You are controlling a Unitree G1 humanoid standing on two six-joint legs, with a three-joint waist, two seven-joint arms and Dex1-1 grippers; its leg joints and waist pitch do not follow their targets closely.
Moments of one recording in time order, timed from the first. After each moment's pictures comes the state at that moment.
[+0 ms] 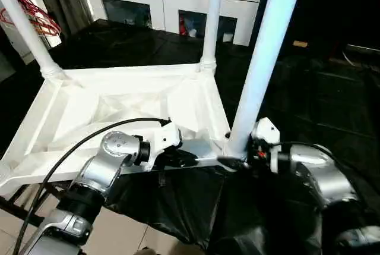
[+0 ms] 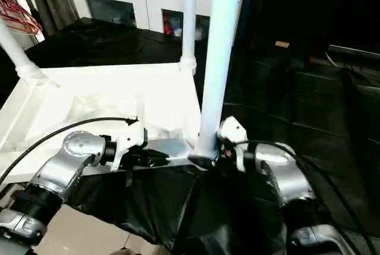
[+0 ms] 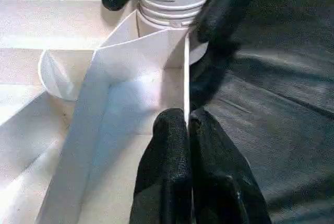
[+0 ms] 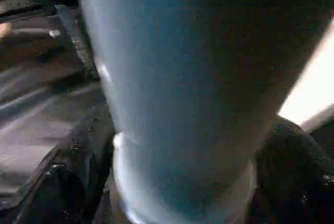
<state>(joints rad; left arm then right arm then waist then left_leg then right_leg) -0.48 0.36 -0.29 0.44 -0.02 0.06 -1.23 -0.38 -0.41 0.15 0.47 0.16 0.02 1.15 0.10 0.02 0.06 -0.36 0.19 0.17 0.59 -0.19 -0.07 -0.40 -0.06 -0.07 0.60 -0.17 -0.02</state>
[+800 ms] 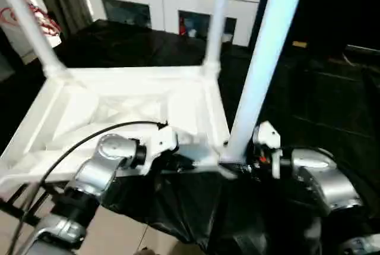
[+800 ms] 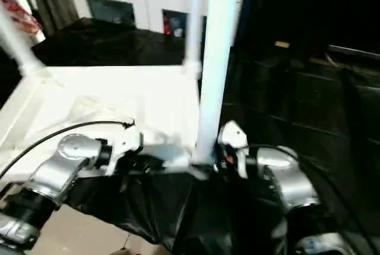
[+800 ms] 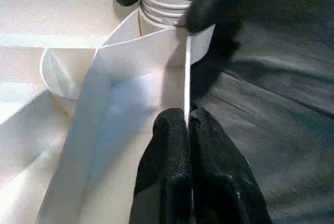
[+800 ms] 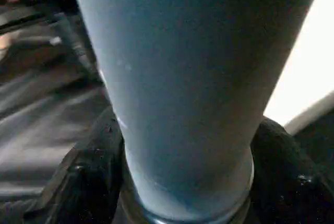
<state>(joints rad) -0.47 0.34 -0.29 0.43 -0.01 0.09 -1.14 -0.35 -0.35 0.12 0.45 0.16 0.07 1.02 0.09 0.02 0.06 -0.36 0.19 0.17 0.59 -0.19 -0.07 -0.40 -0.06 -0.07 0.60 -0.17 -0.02</state>
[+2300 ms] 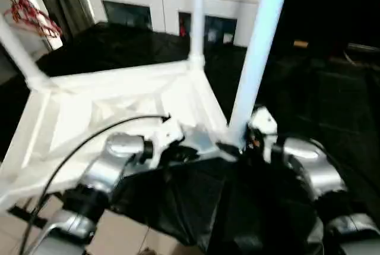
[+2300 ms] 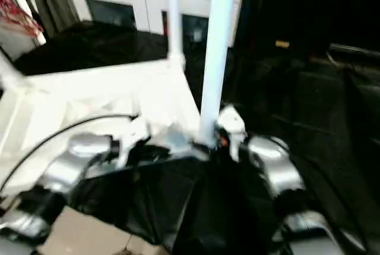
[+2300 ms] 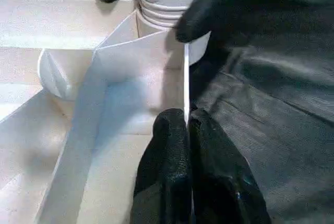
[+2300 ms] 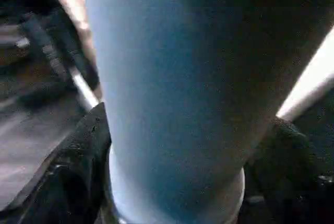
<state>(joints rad) -0.47 0.34 -0.28 0.42 -0.04 0.12 -1.17 -0.45 -0.38 0.15 0.60 0.14 -0.07 1.09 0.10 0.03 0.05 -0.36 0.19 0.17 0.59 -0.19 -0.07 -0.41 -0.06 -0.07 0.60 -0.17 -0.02</state>
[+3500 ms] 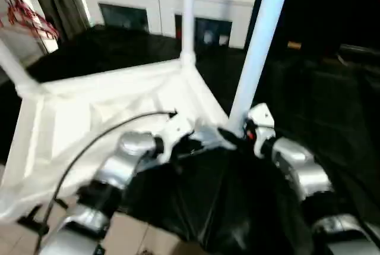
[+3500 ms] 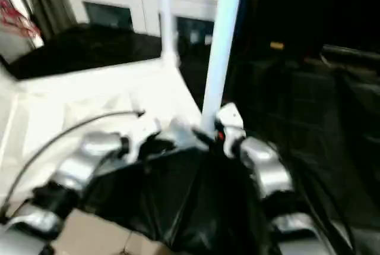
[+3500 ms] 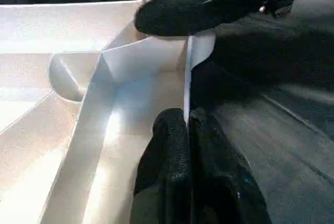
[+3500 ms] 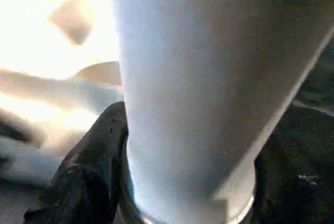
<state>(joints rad) -0.58 0.15 -0.28 0.57 0.07 0.18 -0.77 -0.54 -0.17 0.04 0.75 0.08 0.01 0.46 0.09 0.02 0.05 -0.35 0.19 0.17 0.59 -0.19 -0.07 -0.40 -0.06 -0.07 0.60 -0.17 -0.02</state>
